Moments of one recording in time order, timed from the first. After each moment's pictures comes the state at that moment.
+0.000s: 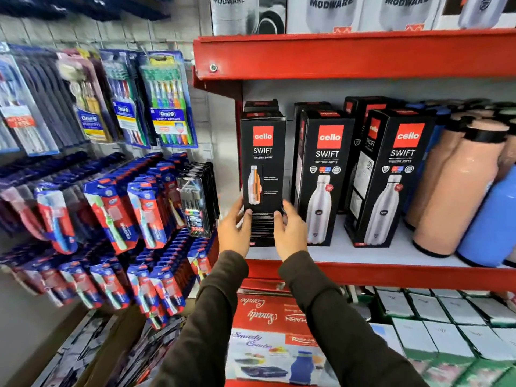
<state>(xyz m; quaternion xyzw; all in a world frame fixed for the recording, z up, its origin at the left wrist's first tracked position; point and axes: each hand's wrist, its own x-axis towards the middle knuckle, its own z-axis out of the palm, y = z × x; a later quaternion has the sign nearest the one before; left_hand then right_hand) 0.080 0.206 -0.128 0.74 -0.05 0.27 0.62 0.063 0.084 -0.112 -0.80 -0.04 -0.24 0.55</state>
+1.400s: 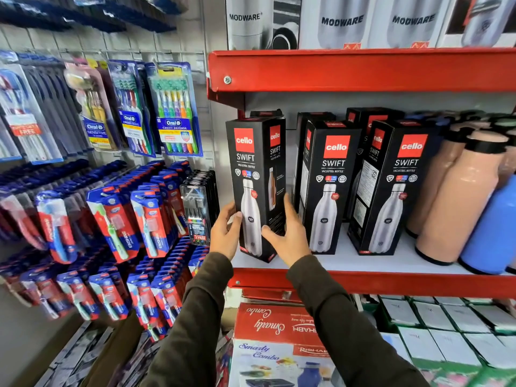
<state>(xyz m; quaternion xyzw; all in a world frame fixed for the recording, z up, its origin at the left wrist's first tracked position) 0.084 0.246 -0.117 0.73 -0.08 0.21 0.65 0.065 0.089 -0.104 -0.82 -0.12 -0.21 0.53</state>
